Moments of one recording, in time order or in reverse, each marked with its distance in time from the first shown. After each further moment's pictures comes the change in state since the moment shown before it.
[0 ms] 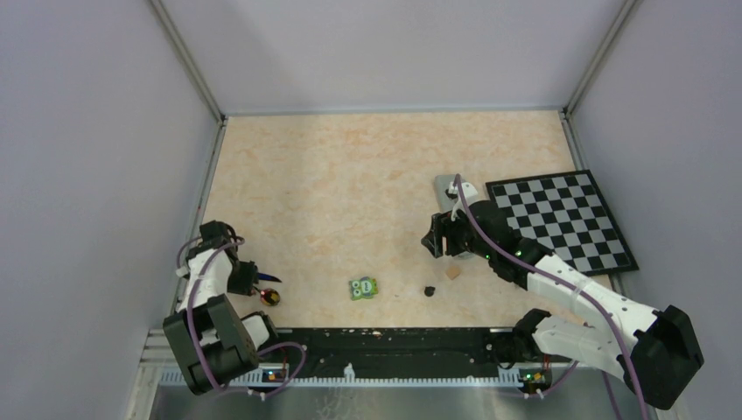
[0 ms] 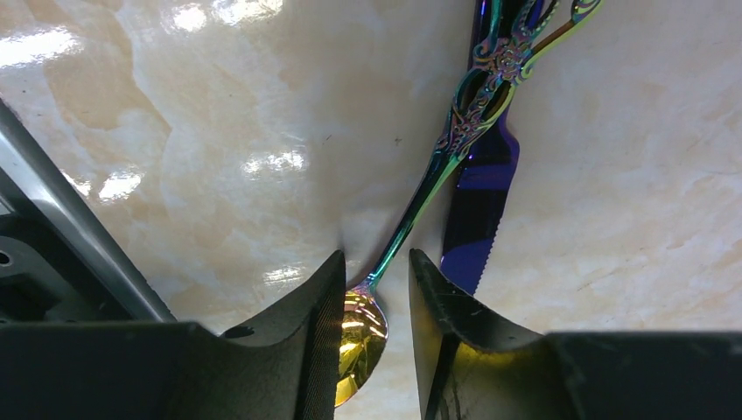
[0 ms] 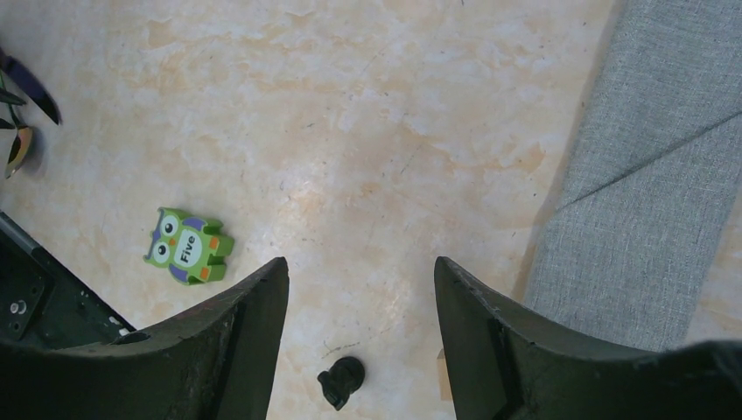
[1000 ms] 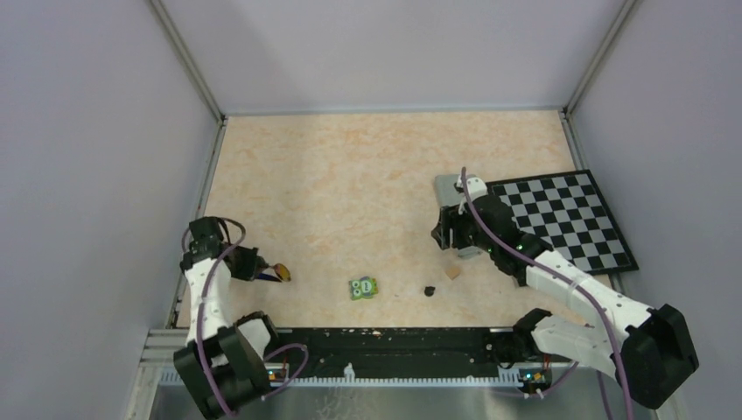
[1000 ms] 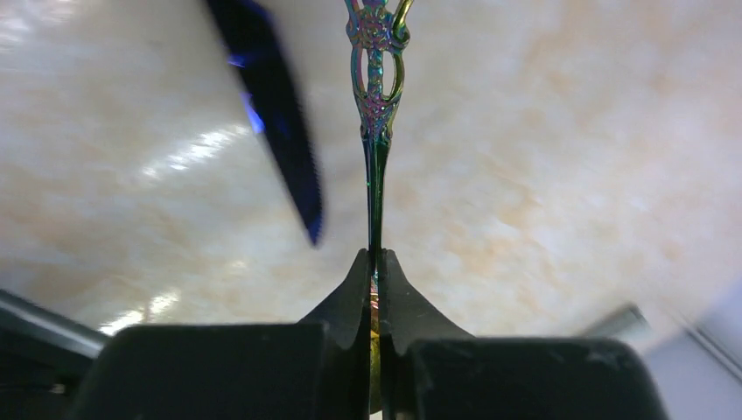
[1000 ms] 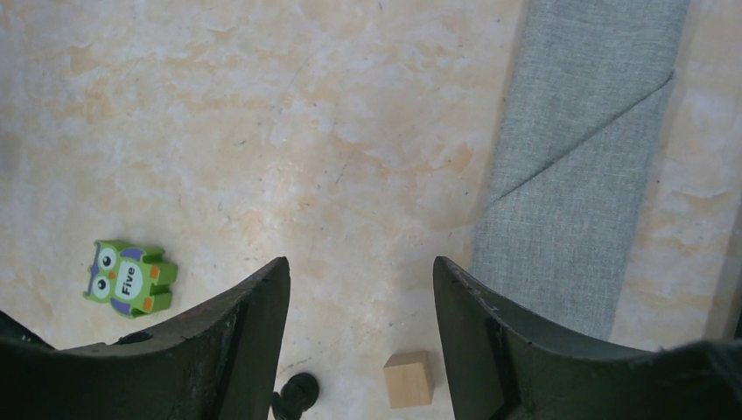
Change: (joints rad) left arm 0.020 -0.109 0.033 0.018 0.299 0.124; right arm -0.093 0.020 0.000 0.000 0.043 -0.018
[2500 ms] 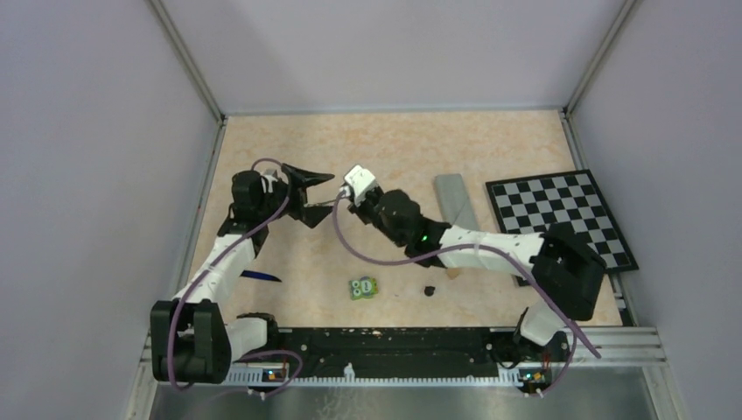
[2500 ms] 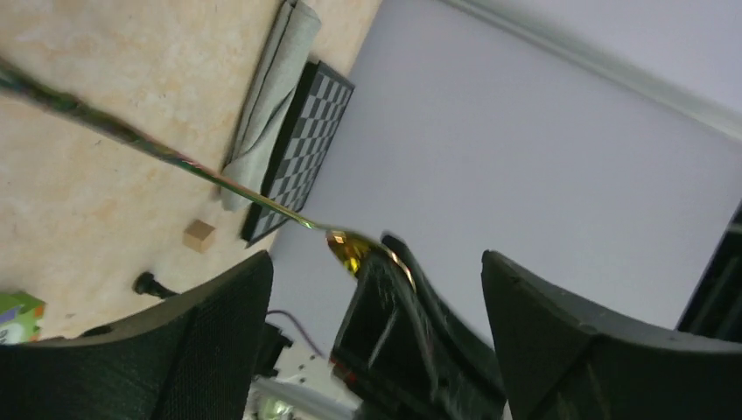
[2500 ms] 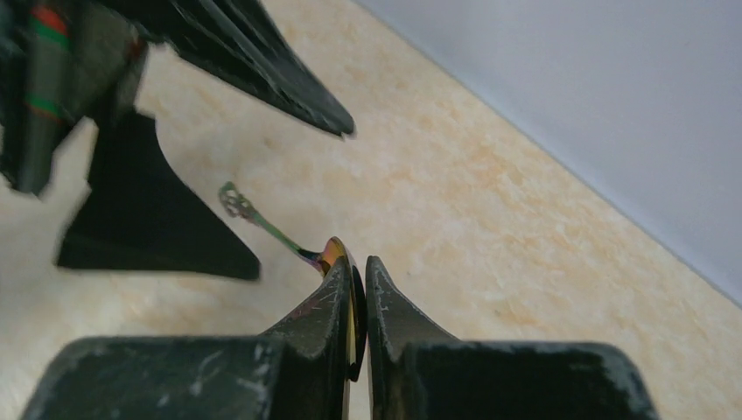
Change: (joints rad) left arm -0.494 0.130 0.039 0.929 0.586 -0.771; right arm 0.500 0.655 0.406 0.783 0.403 -0.547
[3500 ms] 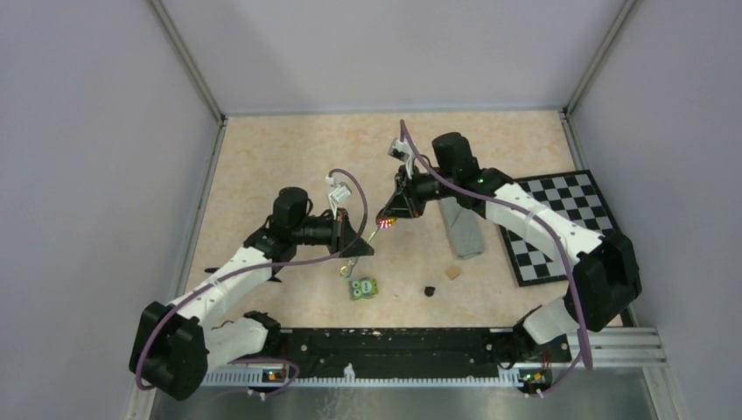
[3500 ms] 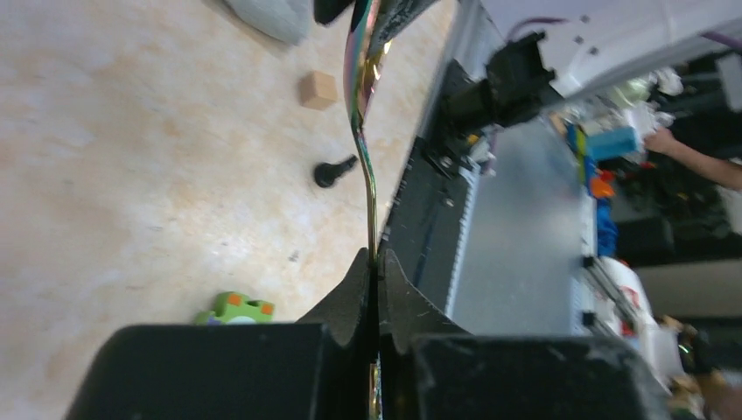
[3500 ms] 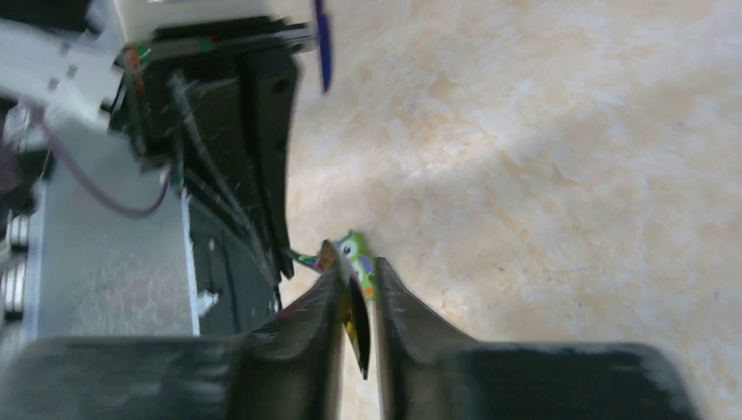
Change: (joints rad) left arm -0.406 -0.036 -0.001 -0.127 0.250 1.247; right arm -0.489 -0.159 0.197 -0.924 -1.250 0.203
